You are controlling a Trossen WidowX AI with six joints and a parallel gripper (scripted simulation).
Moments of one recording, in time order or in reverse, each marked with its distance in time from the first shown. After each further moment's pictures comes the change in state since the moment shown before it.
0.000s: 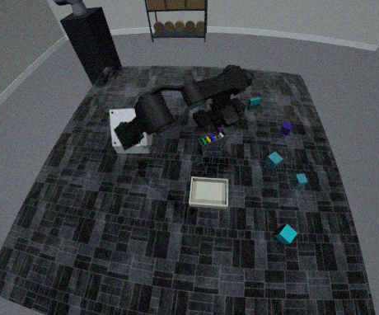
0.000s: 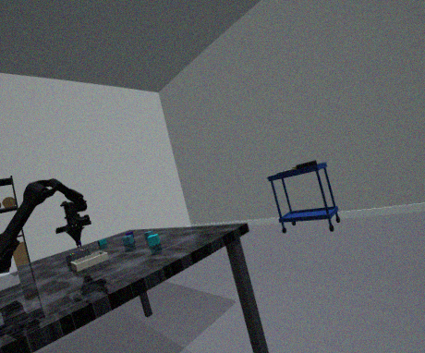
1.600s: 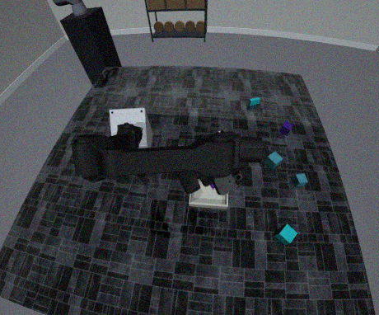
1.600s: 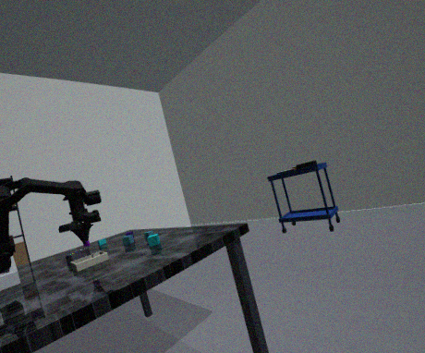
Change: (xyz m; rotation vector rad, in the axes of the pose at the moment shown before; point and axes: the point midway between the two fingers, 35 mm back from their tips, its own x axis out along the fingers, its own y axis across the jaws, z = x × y) arm -0.009 -0.138 0.193 0.019 -0.002 0.007
